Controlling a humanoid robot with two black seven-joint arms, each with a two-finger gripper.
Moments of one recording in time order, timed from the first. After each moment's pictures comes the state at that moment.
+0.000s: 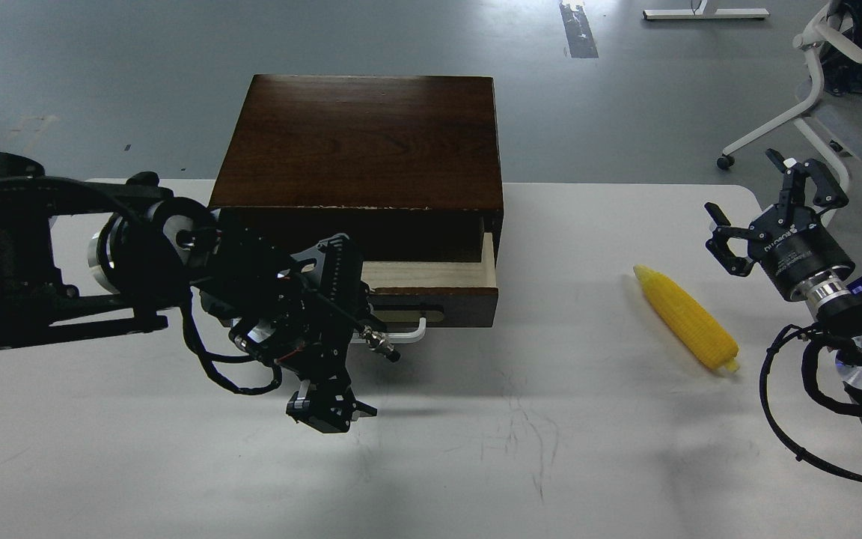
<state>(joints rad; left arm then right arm) -1.48 0.63 0.20 -1.73 2.11 -0.49 -0.49 0.62 -0.58 0.46 0.75 0.15 0.49 0.49</state>
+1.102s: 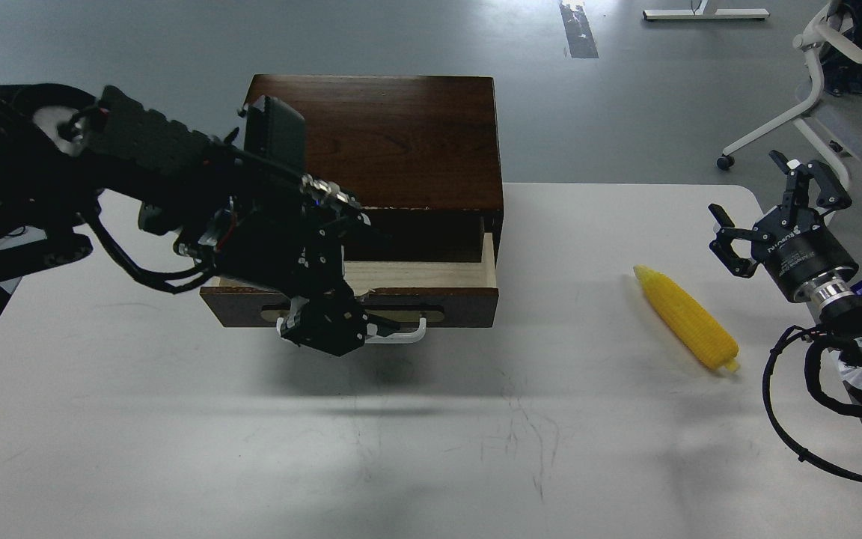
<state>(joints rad) -1.55 0.87 -0.05 -1.74 1.68 -0.49 -0.49 0.60 -0.58 0.46 0.73 0.15 0.49 0.49</state>
